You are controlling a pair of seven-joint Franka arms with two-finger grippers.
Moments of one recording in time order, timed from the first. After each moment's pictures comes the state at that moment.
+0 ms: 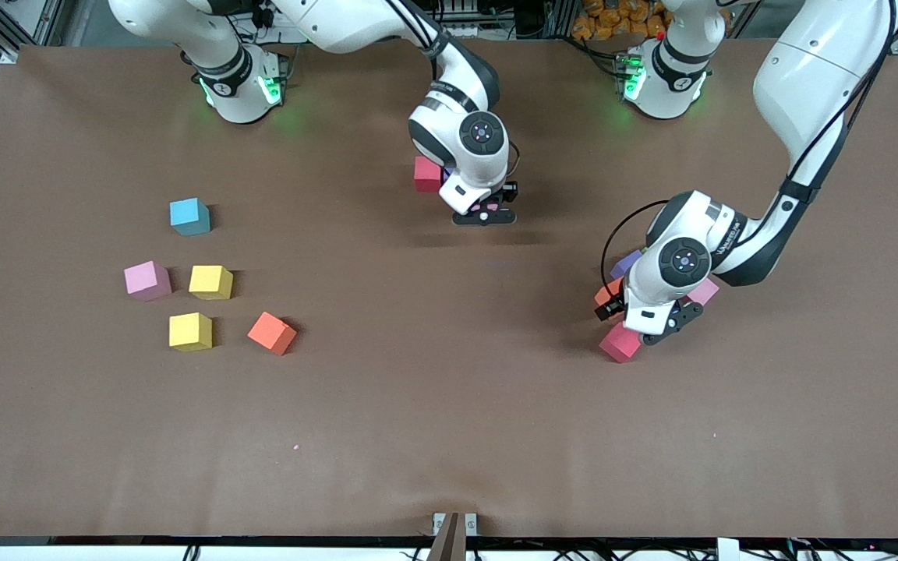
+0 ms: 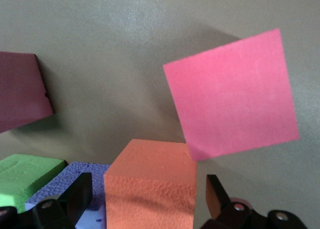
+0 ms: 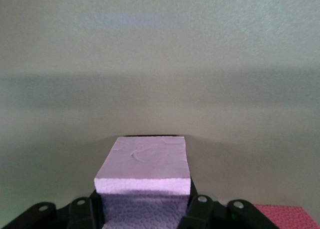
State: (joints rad) left arm 0.20 0.59 -0.55 -1.94 0.41 2.26 -1.14; right arm 0.93 0.72 0.09 -1.60 0.16 2.25 0.90
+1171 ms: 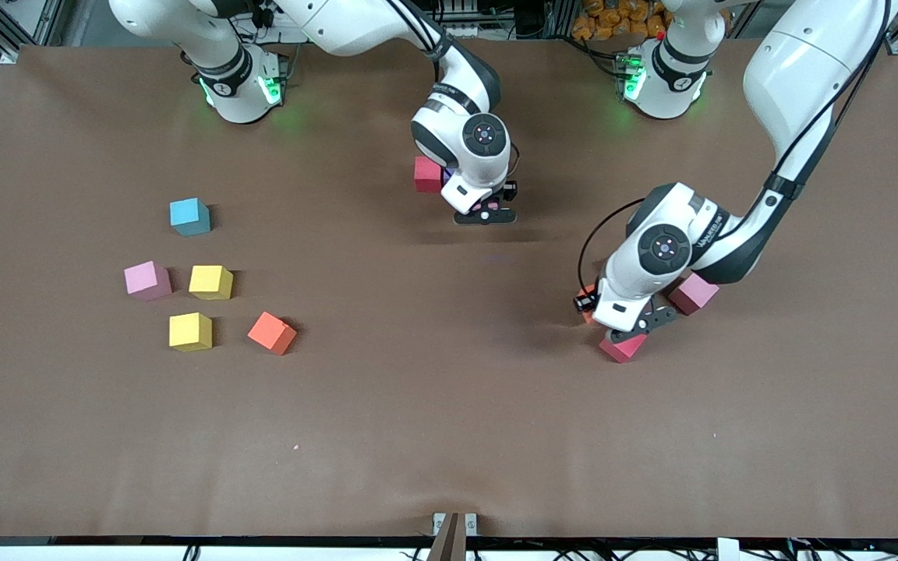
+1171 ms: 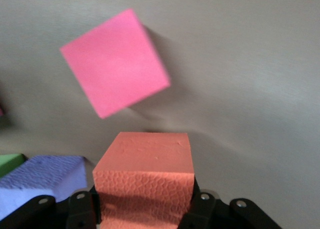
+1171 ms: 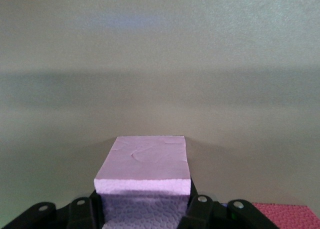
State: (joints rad) left arm 0.20 0.59 -0.67 -1.88 0.41 2.26 -1.04; right arm 0.94 0.72 0.09 -1.60 0.16 2.25 0.90
